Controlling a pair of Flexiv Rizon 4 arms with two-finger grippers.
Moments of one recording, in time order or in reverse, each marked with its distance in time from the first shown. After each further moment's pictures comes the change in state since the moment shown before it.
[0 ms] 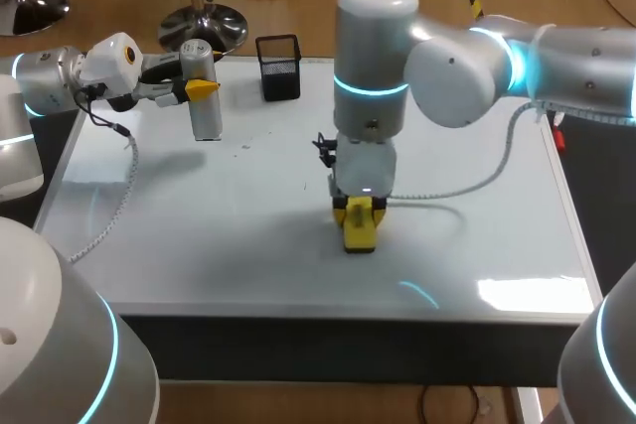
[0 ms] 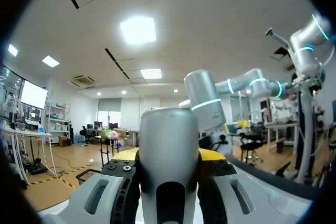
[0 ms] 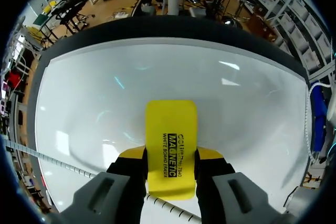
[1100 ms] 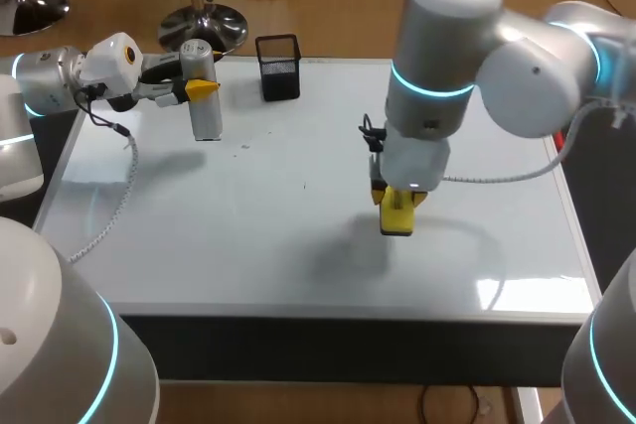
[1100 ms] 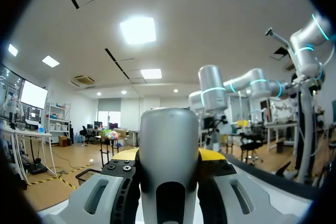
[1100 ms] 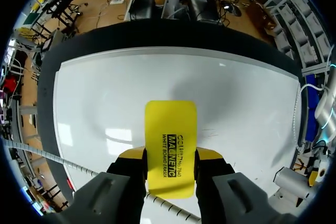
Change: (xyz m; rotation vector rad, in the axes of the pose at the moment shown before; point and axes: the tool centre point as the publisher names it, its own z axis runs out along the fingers) left arm 0.000 0.000 0.000 0.000 0.000 0.000; right arm 0.050 0.019 -0.063 0.193 -0.049 0.026
